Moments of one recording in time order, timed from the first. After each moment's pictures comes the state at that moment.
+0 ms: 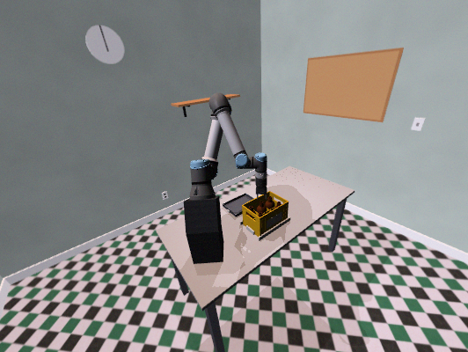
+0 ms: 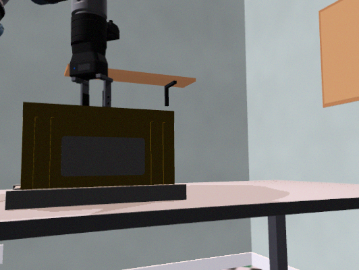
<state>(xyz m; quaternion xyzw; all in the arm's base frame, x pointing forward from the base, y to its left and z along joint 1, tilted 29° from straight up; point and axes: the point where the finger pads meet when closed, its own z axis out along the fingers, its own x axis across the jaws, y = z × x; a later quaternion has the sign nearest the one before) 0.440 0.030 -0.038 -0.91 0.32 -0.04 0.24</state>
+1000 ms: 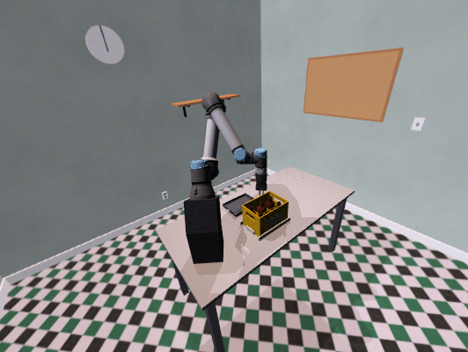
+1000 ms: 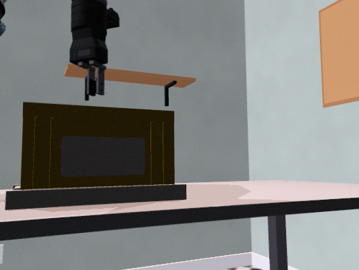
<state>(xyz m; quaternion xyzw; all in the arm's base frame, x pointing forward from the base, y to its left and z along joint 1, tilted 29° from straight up) 0.433 0.017 -0.011 -0.91 0.32 -0.04 0.25</state>
